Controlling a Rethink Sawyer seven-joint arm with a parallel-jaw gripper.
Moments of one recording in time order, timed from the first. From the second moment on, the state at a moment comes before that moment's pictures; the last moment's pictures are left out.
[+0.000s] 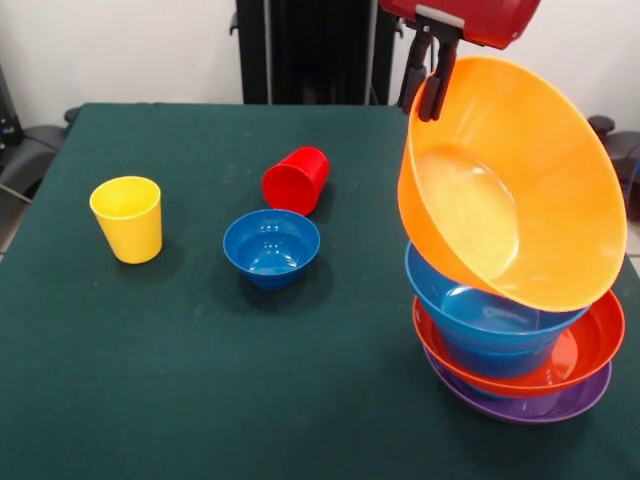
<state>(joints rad) 0.04 -0.59 -0.29 1.18 0.16 0.93 2.13</state>
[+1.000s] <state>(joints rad) 0.06 -0.54 -0.34 1.10 0.19 0.99 2.16</state>
